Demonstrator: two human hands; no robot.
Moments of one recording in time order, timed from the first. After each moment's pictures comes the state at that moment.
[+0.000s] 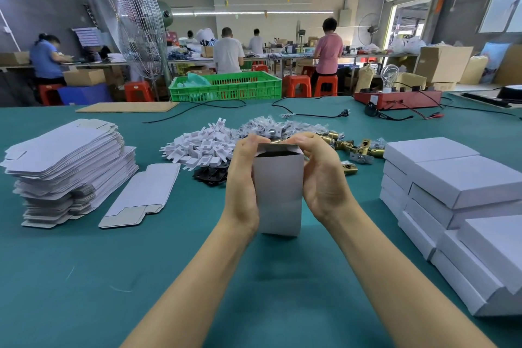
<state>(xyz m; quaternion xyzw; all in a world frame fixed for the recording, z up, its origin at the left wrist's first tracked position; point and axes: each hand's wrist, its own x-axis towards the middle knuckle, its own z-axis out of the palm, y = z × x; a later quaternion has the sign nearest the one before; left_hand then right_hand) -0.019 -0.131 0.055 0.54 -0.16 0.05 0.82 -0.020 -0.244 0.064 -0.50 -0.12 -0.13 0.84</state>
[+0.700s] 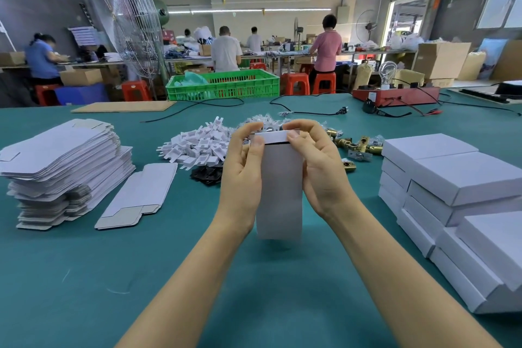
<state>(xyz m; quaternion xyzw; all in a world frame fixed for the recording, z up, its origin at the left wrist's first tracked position) -0.016 -0.132 0.056 0.63 -0.19 0.14 0.74 -0.024 -0.246 0.069 -0.56 -0.14 -0.17 0.80</state>
